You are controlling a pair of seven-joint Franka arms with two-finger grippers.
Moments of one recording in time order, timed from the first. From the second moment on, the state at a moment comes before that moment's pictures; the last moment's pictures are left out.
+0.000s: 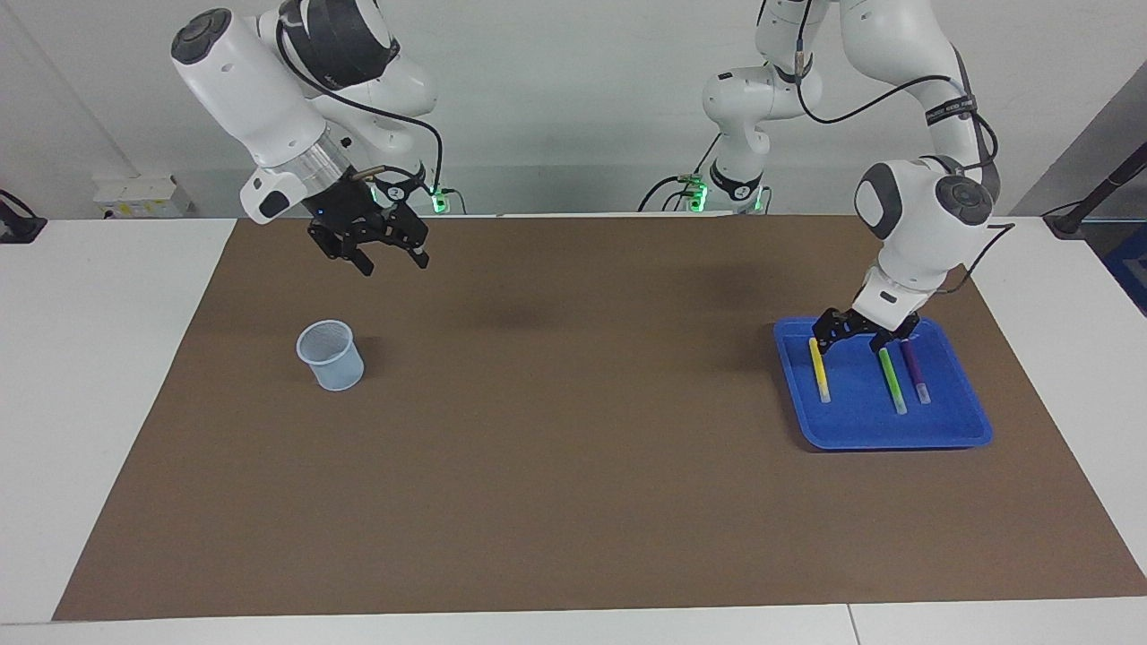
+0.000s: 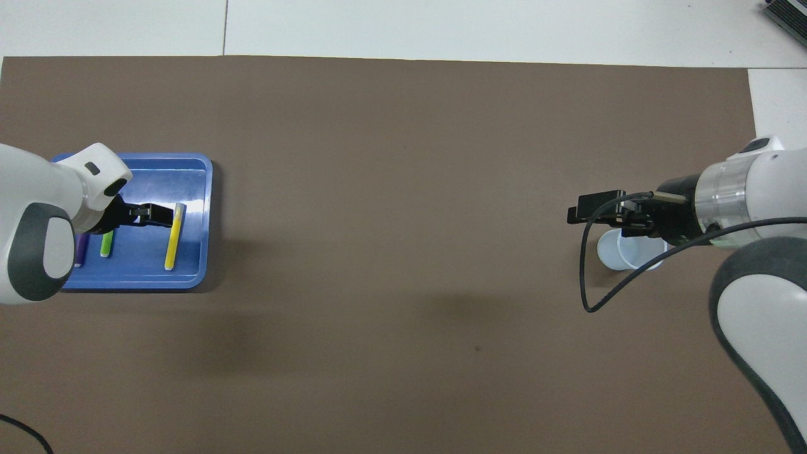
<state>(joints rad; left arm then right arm) 0.06 0.16 -0.05 -2.06 0.00 2.26 0.07 0.09 -0.11 0.02 -1.90 0.40 1.89 0.21</state>
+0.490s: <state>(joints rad) 0.05 0.27 -0.06 -2.07 0.00 2.37 0.08 0.11 -0.11 0.02 -1.90 0.42 1.91 0.21</state>
